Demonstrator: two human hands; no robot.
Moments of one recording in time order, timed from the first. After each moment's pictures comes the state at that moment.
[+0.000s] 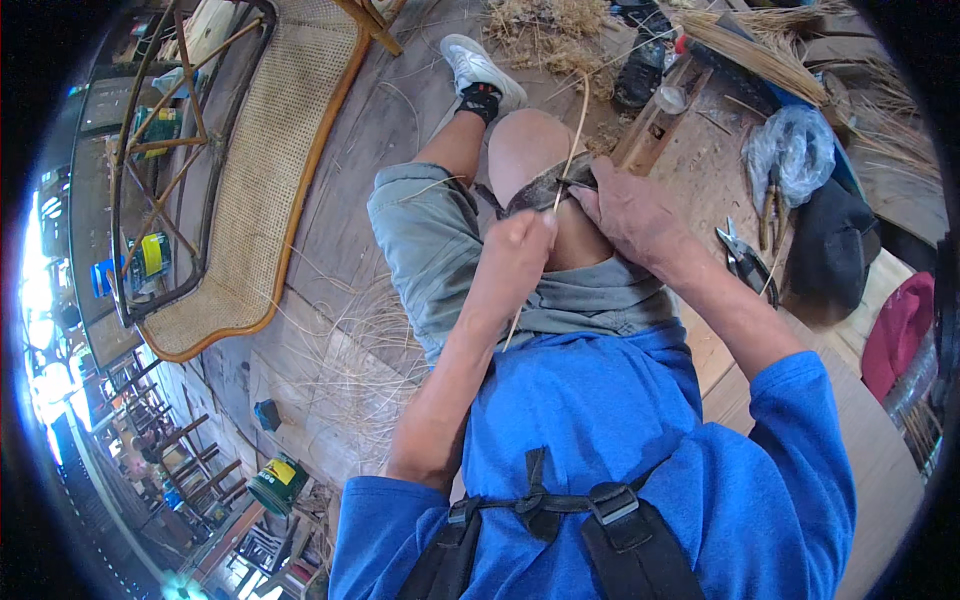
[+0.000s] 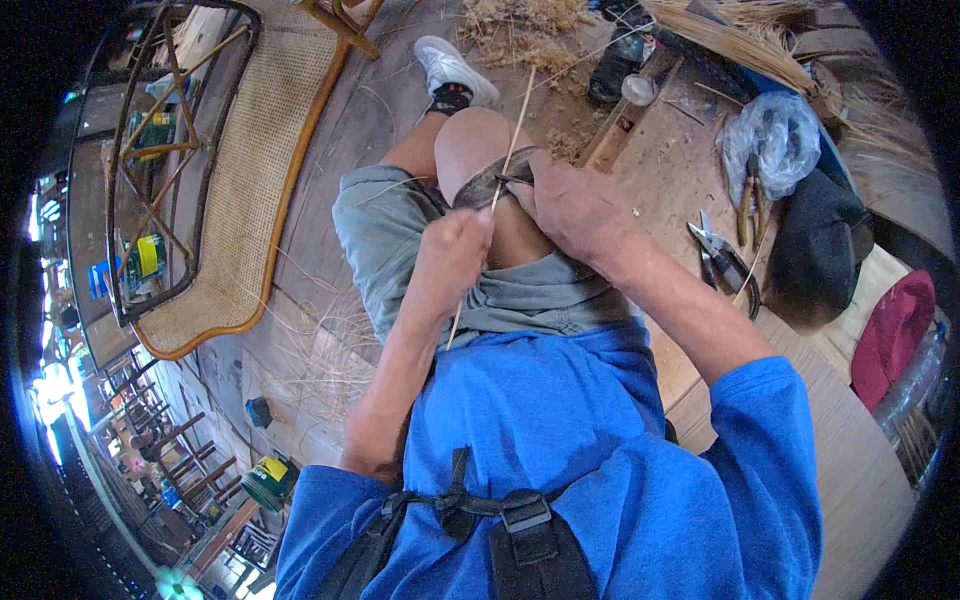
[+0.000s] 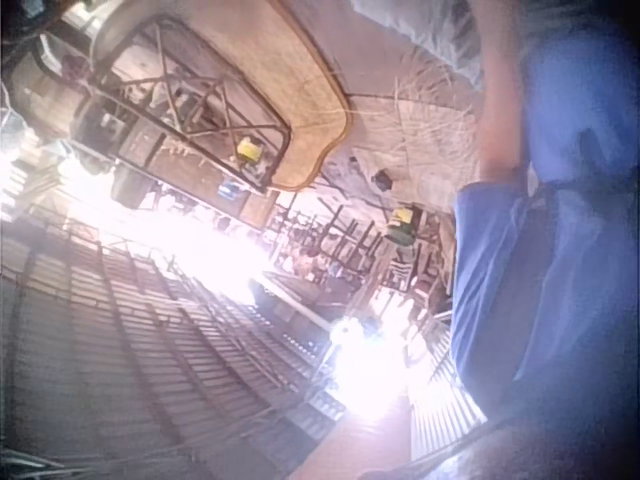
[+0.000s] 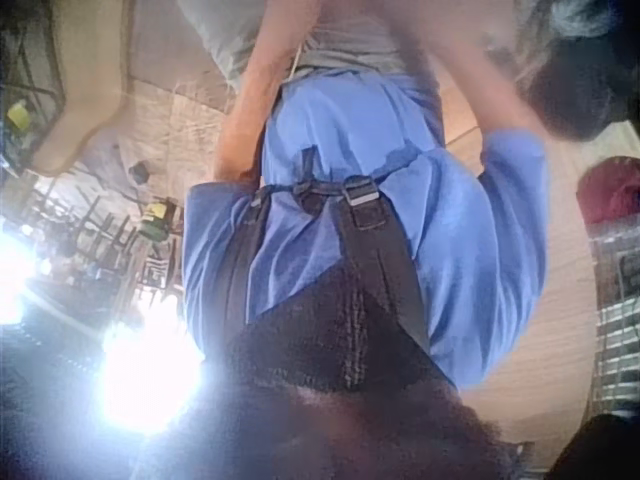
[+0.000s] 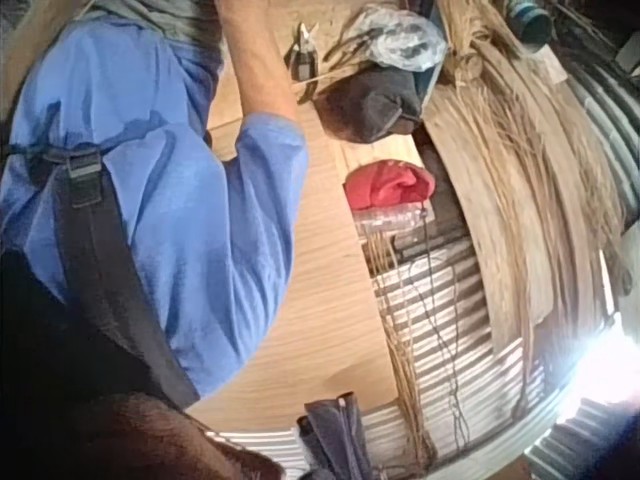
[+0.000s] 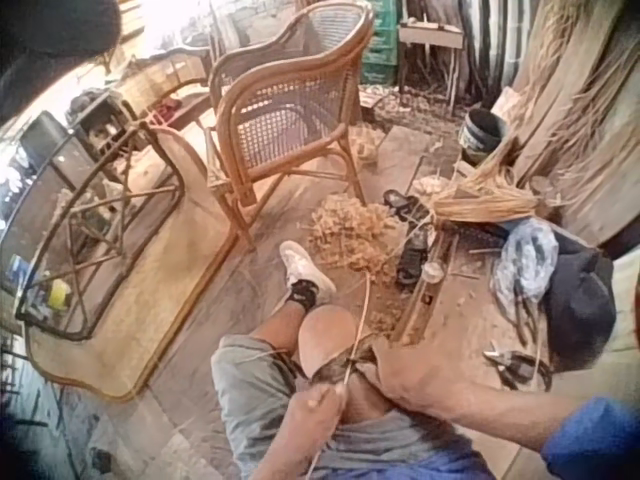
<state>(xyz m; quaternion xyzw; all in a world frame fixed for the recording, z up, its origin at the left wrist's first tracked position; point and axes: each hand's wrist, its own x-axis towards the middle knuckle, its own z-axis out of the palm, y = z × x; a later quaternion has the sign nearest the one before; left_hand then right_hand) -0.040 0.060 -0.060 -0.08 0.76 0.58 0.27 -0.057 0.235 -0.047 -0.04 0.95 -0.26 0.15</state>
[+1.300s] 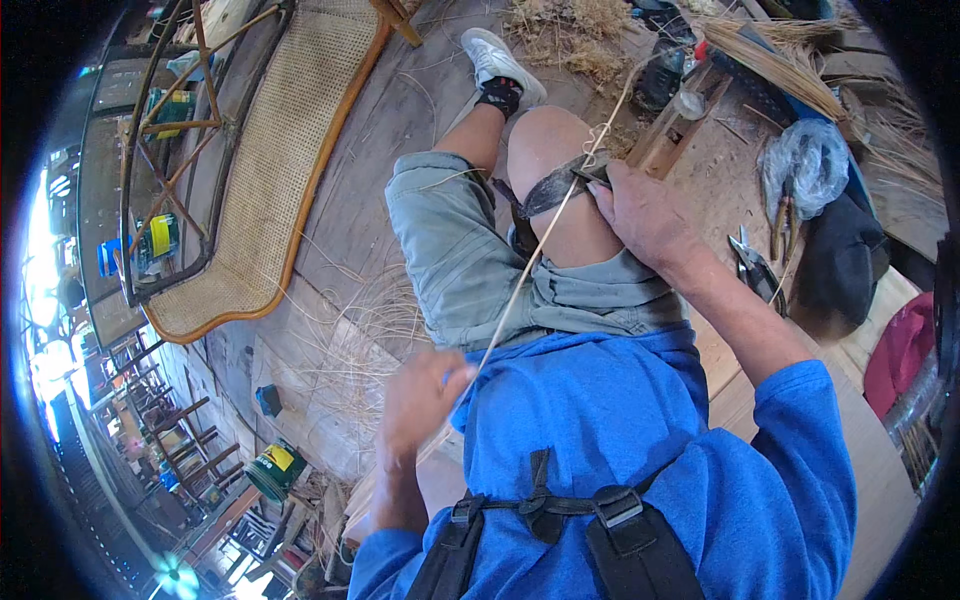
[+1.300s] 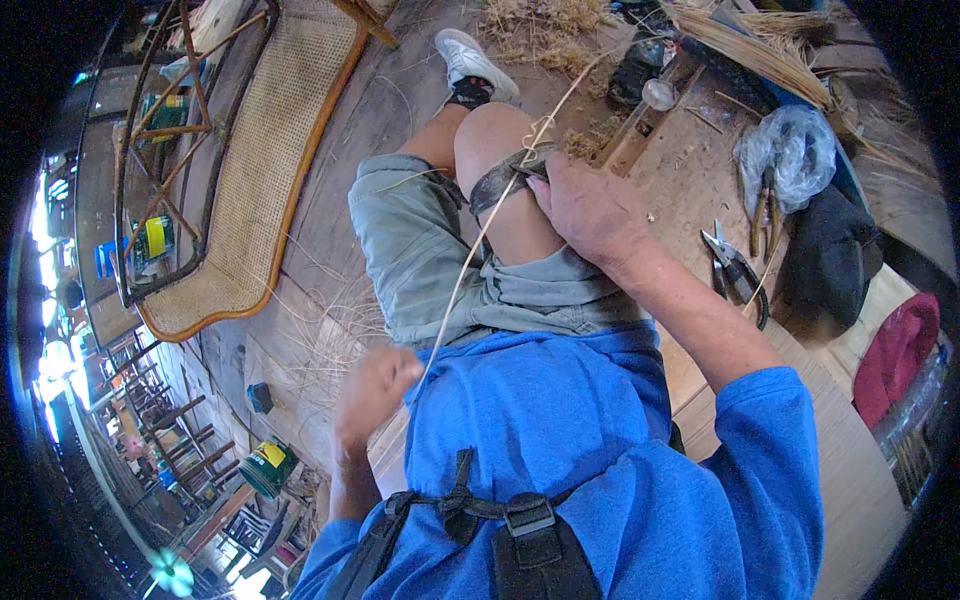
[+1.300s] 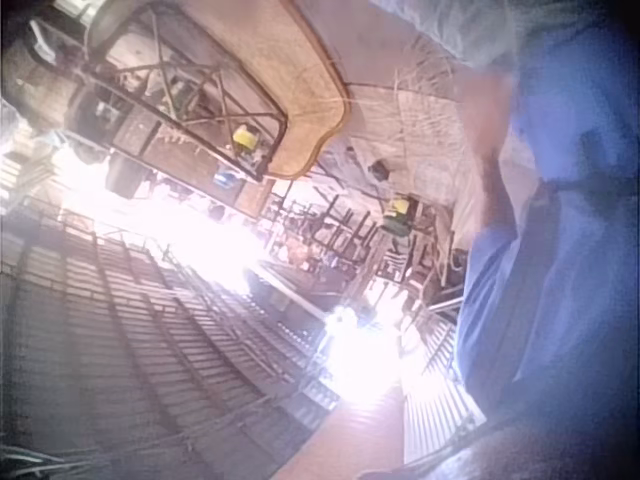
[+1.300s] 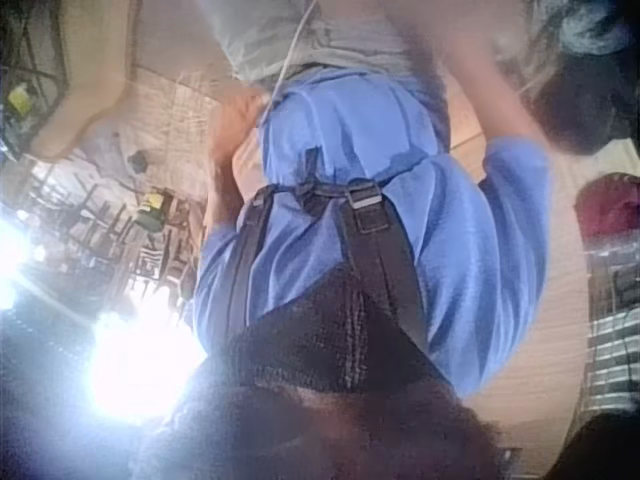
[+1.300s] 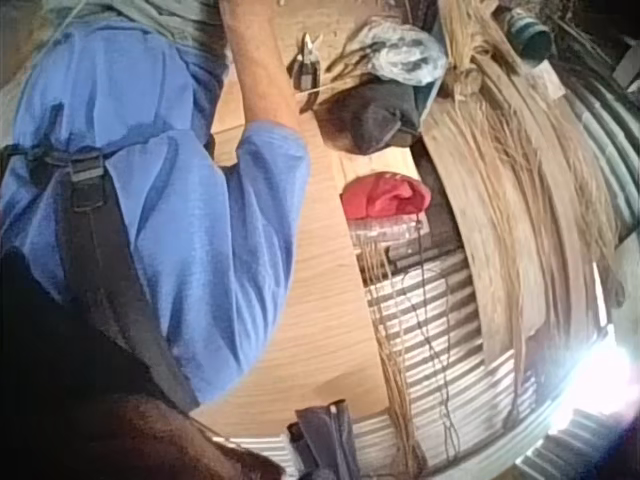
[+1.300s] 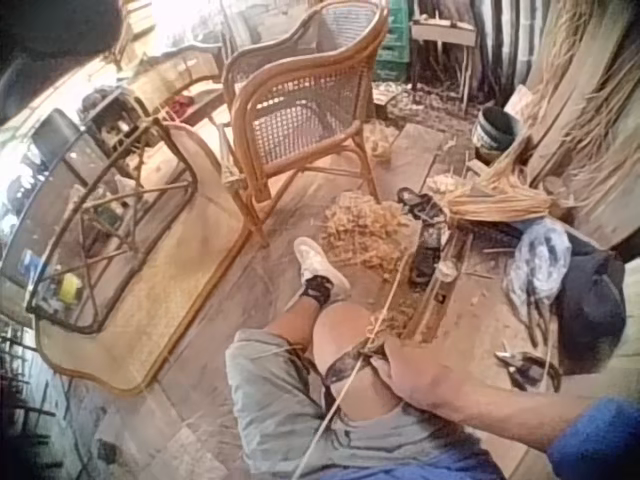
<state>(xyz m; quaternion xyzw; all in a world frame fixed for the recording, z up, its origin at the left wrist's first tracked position) 0.062 -0.067 -0.003 0.09 0.92 0.23 0.29 -0.058 0.237 -0.054 -0.04 0.97 -0.23 0.13</state>
